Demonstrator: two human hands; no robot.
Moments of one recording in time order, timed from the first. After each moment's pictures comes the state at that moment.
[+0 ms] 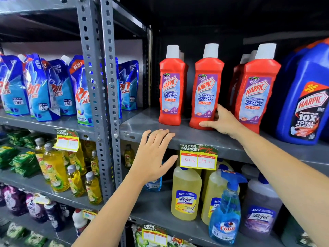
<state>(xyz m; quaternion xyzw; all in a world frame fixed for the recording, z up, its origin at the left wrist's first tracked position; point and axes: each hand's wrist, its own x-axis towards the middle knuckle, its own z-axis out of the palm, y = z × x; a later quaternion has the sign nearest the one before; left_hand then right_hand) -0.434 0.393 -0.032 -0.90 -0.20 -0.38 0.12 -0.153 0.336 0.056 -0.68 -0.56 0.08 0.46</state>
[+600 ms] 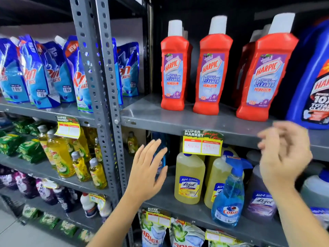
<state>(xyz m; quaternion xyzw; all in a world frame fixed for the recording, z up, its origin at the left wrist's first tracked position) -0.460 0.376 -0.123 -0.87 -0.18 -0.46 0.05 -0.207 0.199 -0.031 -0.46 -0.45 -0.25 0.72</state>
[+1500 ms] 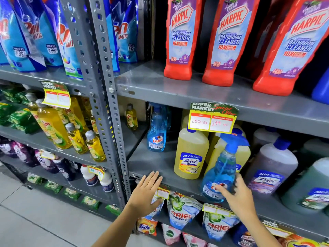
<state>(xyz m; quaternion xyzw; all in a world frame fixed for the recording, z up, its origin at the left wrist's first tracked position) -0.482 0.378 -0.331 -0.96 -0.29 -0.05 0.01 -0.196 0.191 -0.266 -0.79 -0.36 0.15 0.46</state>
